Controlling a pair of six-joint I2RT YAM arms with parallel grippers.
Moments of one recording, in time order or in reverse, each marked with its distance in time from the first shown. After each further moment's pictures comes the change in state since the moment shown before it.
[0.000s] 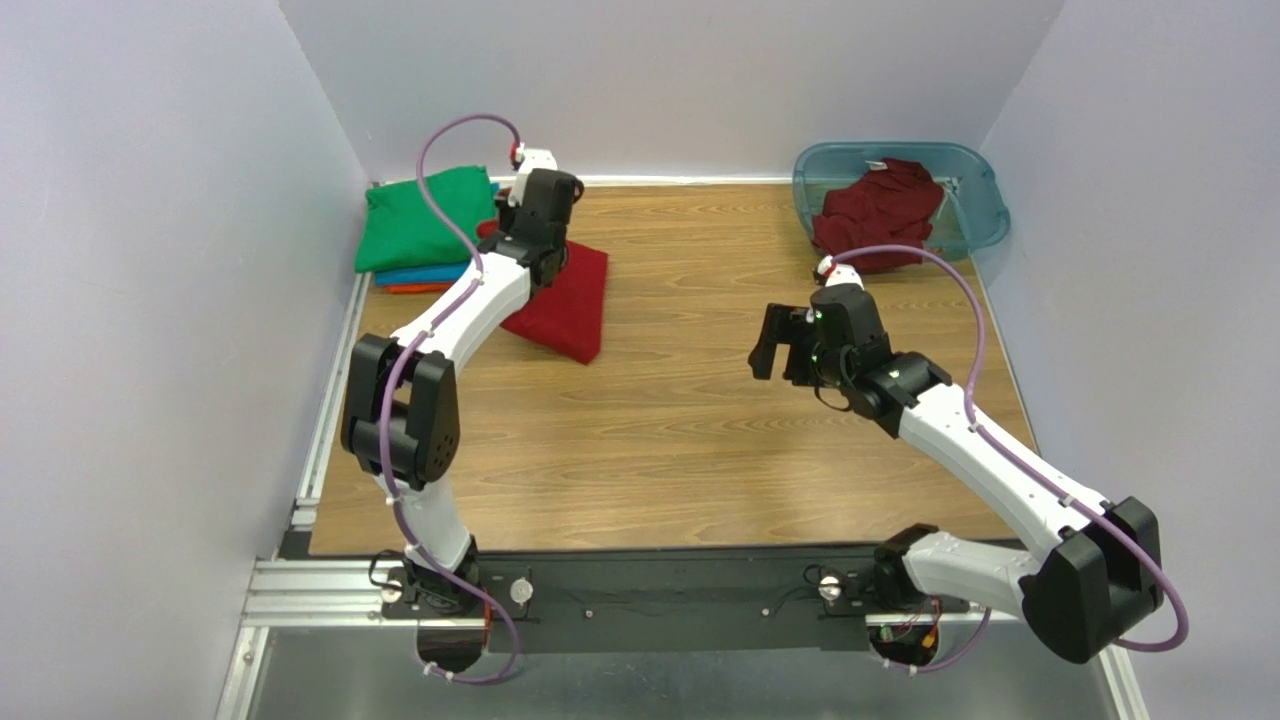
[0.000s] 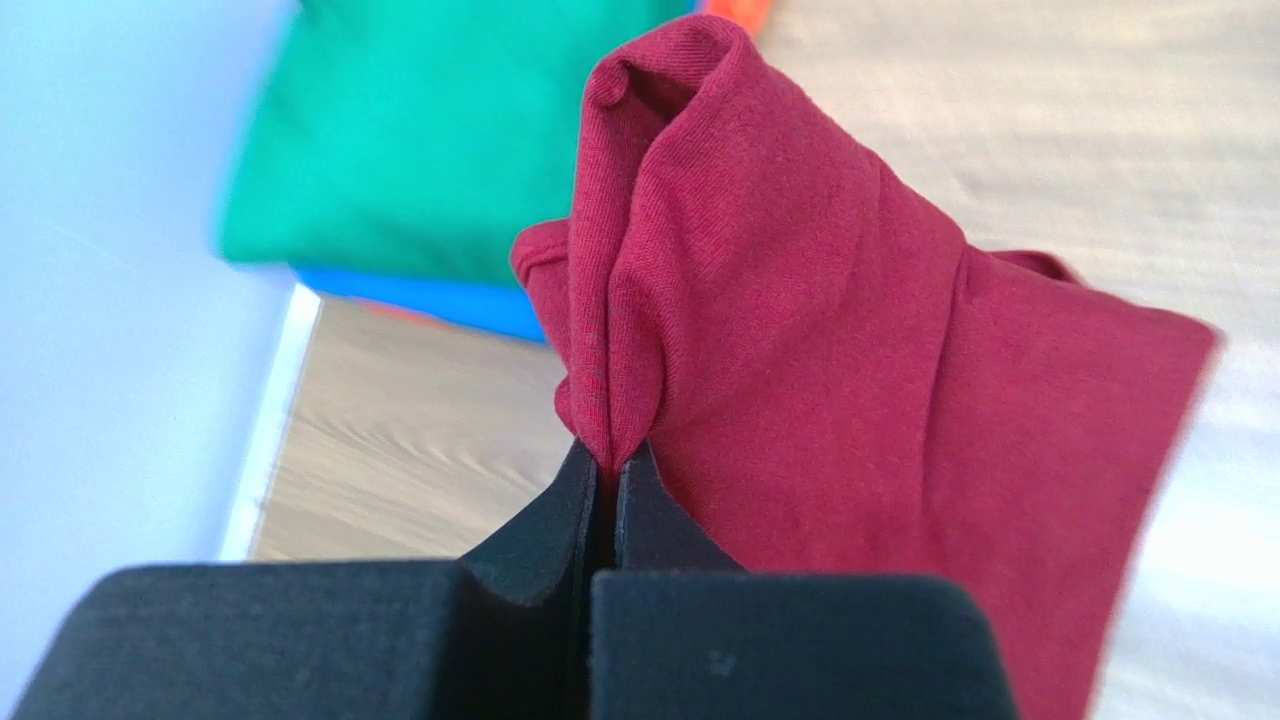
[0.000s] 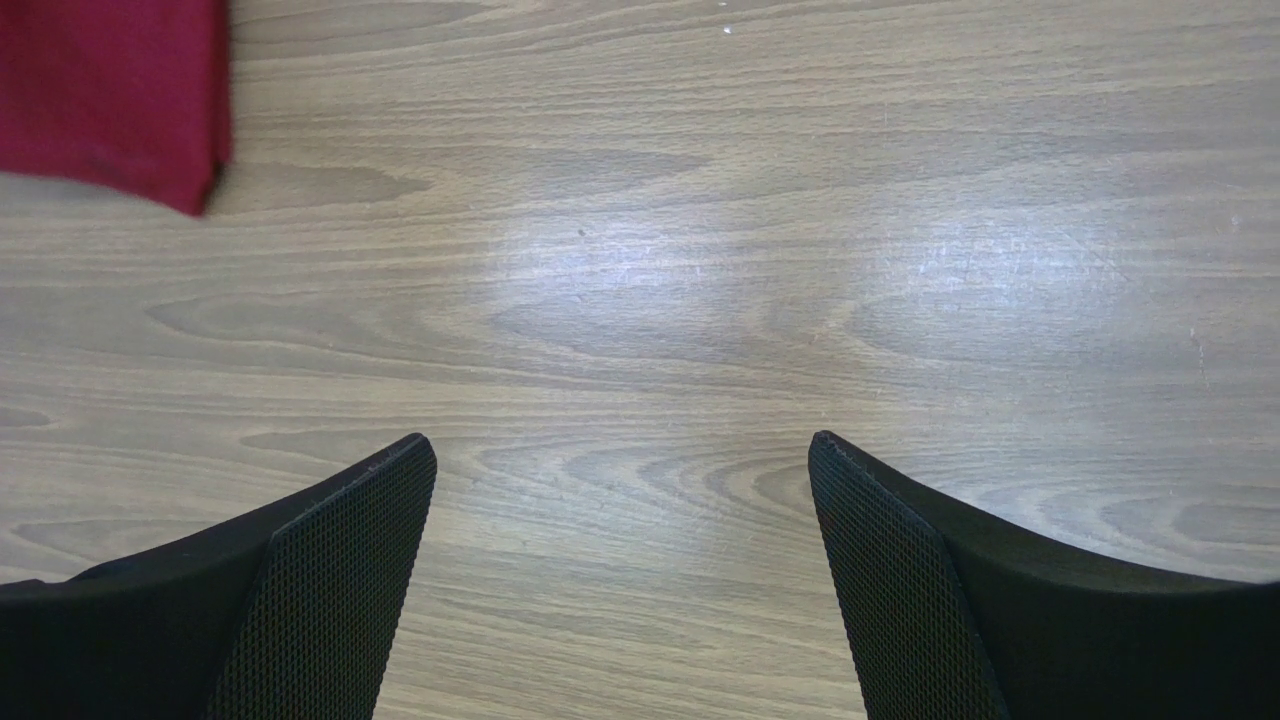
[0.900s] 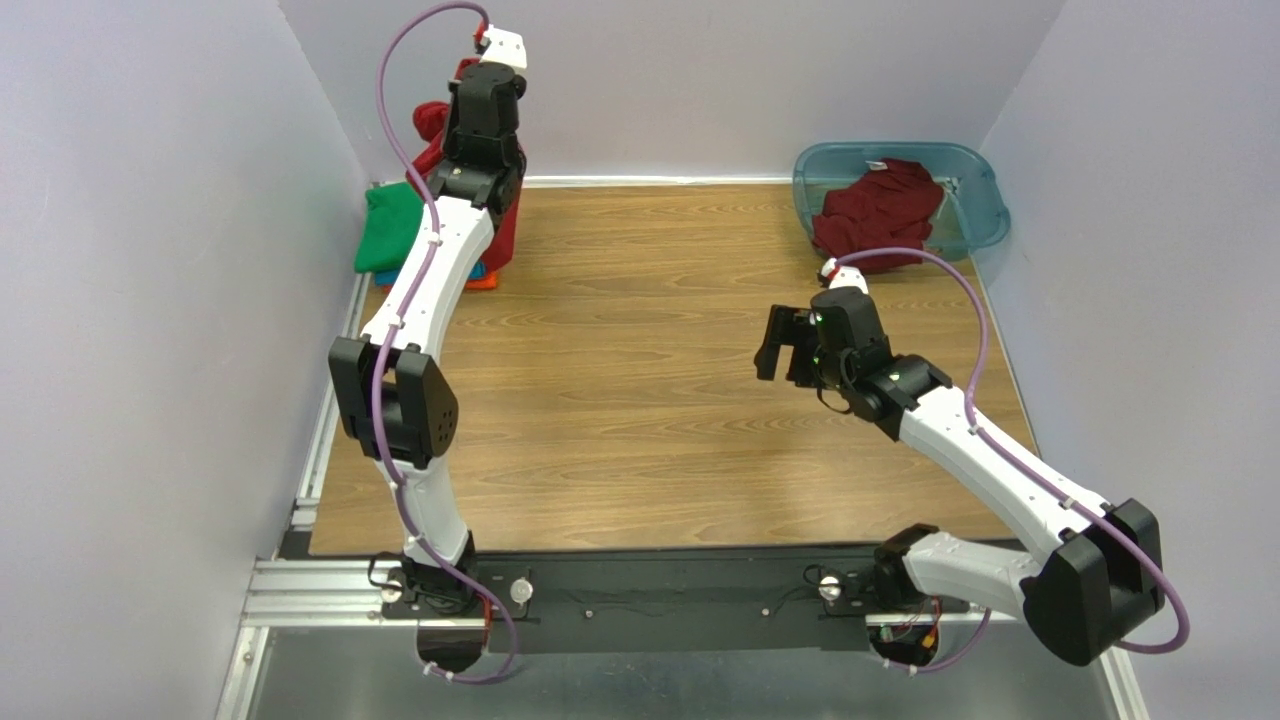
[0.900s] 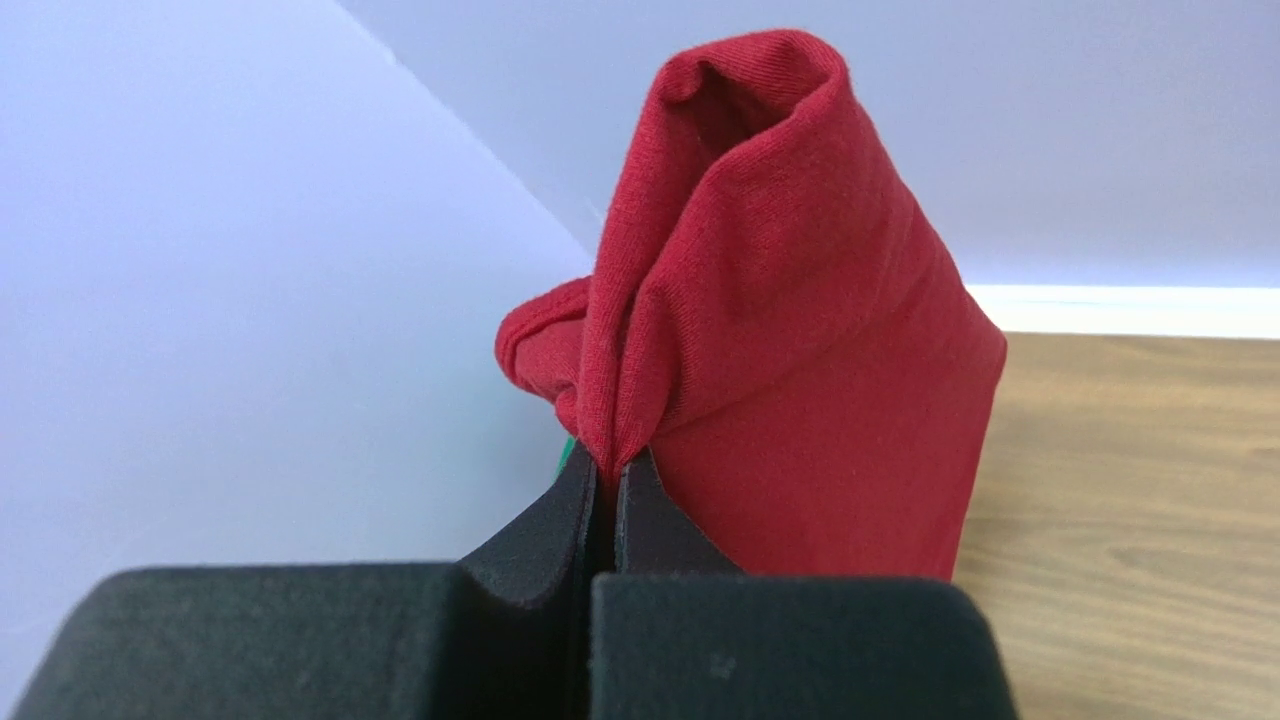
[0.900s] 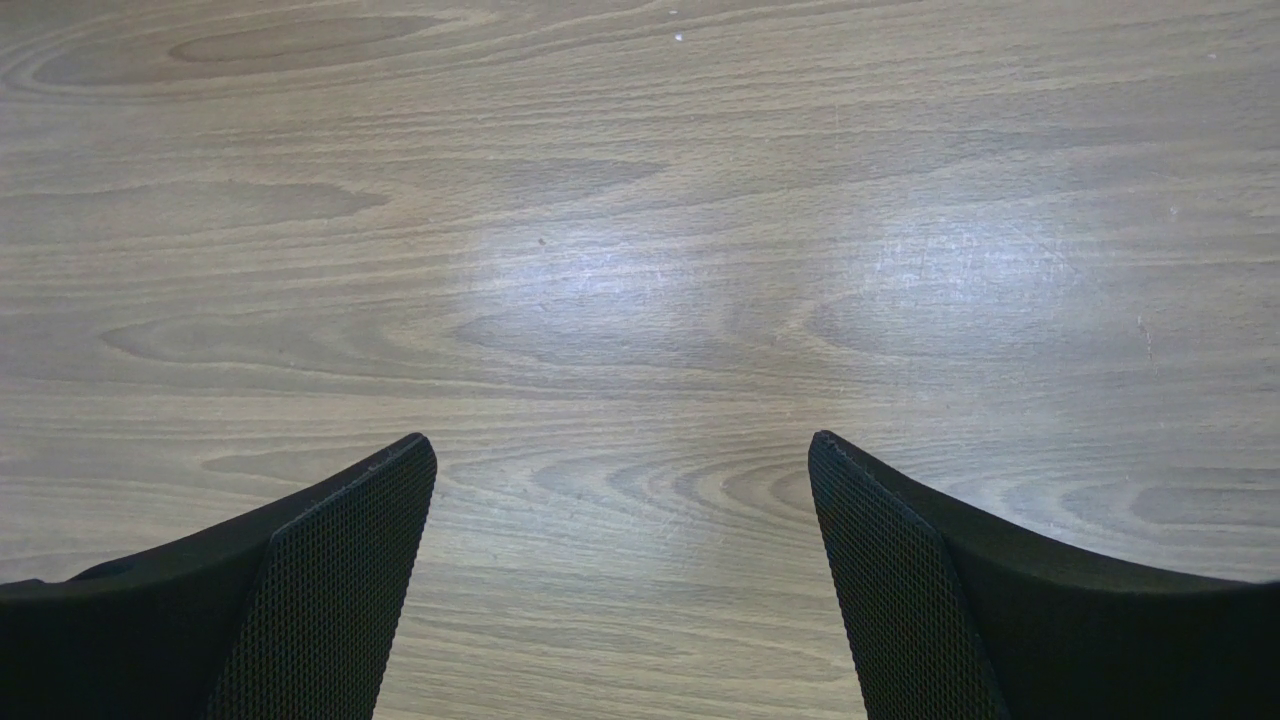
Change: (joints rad) left arm 0.139 0.086 0.476 0.070 0.045 0.454; right arm 0.000 -0.010 -0.016 0.000 0.053 0.000
